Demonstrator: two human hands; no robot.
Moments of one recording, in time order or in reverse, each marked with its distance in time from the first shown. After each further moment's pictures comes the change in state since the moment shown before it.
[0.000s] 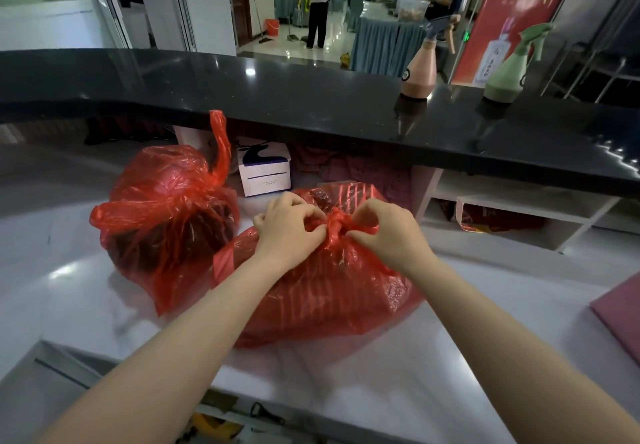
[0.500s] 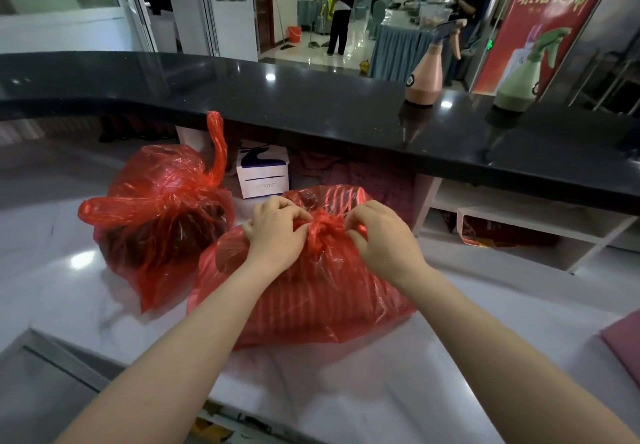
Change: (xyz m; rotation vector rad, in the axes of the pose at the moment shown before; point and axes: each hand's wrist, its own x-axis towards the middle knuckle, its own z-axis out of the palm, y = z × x) left_hand 0.002 0.015 0.016 0.000 0.071 -0.168; right_hand 0.002 0.013 -0.009 -0.054 -0.002 -0.137
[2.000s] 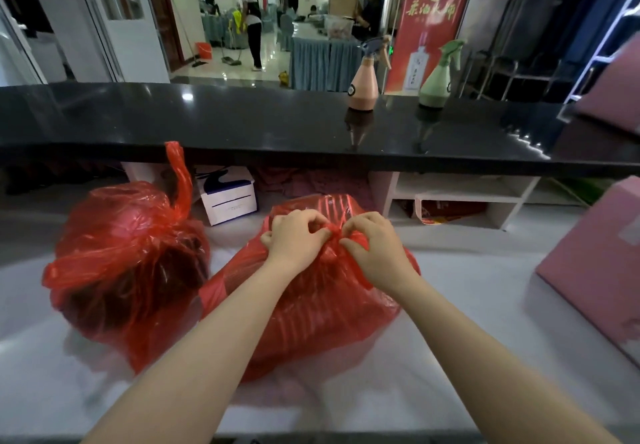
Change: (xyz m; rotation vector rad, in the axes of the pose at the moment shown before) left_hand 0.015 0.013 -0.001 -0.179 -0.260 0.203; right_hand -0.027 -0.036 0.010 0.156 0.183 0.350
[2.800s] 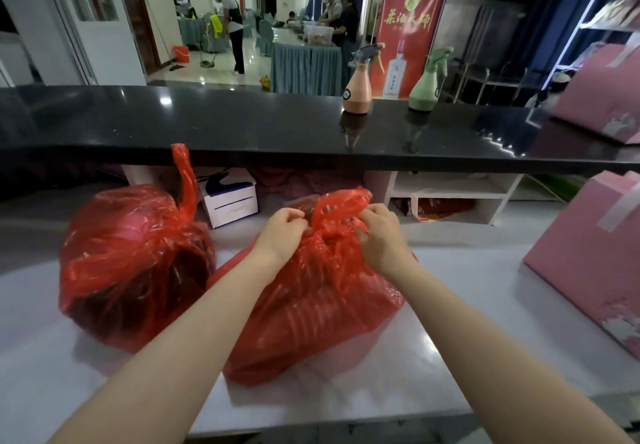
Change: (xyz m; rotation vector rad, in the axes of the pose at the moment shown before) left_hand -0.005 -0.025 -0.040 -0.541 -0.157 -0.207; right_hand 0.010 -0.012 0.016 -0.223 0.025 0.087
